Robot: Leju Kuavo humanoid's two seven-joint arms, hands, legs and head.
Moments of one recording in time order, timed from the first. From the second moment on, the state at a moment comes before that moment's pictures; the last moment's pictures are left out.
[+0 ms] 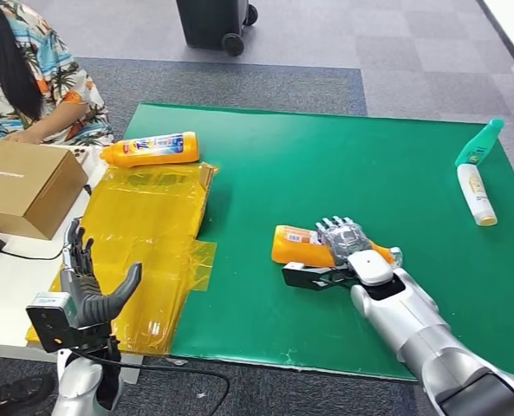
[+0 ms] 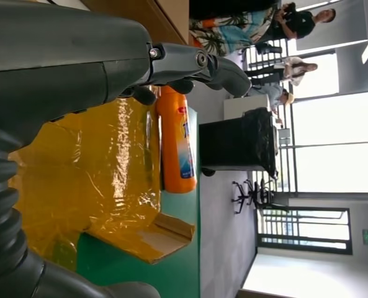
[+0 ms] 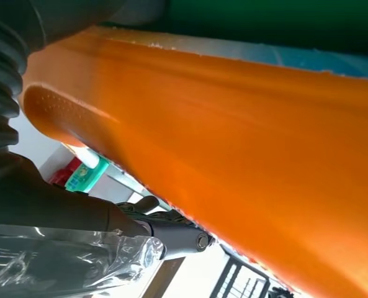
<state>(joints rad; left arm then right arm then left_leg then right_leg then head) 0.12 -0.24 -0.08 -1.62 -0.11 0.18 -0.56 -0.71 -0.06 0.71 -0.61 1.31 -0.06 0.13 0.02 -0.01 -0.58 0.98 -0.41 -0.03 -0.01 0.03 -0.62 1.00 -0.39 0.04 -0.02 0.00</state>
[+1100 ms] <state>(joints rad) 0.11 -0.25 -0.07 -1.62 -0.10 0.18 -0.58 -0.69 -0.05 0.73 -0.55 1.29 -0.35 0.02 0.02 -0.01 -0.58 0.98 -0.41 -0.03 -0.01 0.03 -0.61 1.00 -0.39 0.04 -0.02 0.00</state>
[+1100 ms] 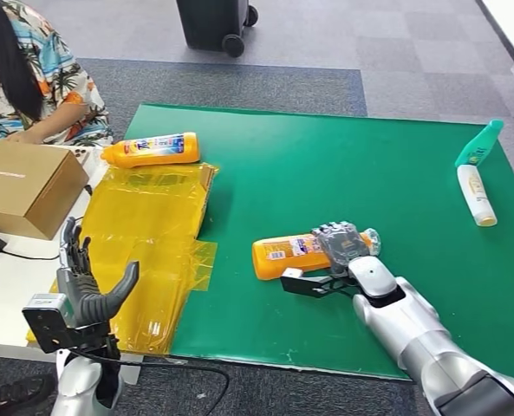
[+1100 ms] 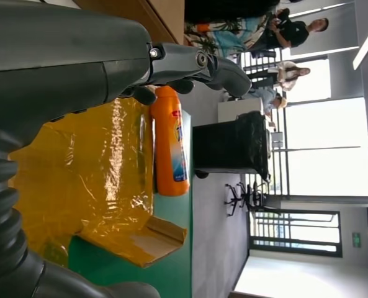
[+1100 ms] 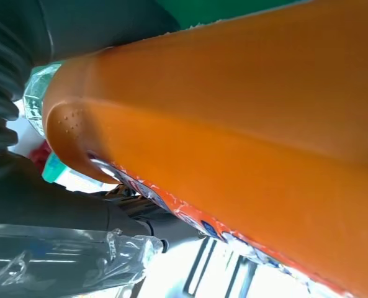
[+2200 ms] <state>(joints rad) -0.02 -0.18 -0.36 -1.45 0.01 -0.23 -0.59 -0.46 0.15 0.60 -0.86 0.85 -0.64 -0.38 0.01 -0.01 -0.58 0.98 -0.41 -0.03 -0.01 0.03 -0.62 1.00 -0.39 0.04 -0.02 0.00</state>
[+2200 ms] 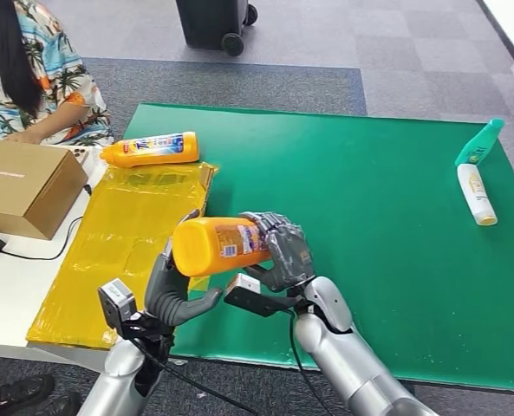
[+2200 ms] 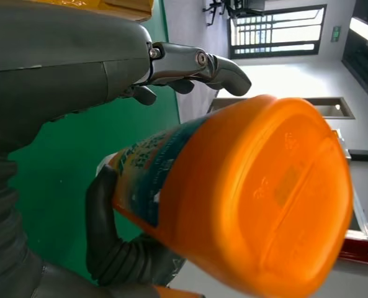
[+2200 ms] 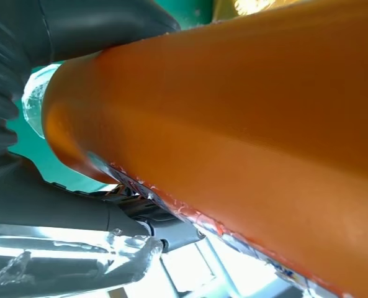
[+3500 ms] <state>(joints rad) -0.02 -0.14 -0.35 -1.48 -0.12 -0.13 -0.61 -0.47 0.11 0.76 -0.83 0.93 -0.61 -0.29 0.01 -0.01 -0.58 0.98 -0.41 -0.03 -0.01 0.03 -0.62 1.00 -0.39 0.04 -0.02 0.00</state>
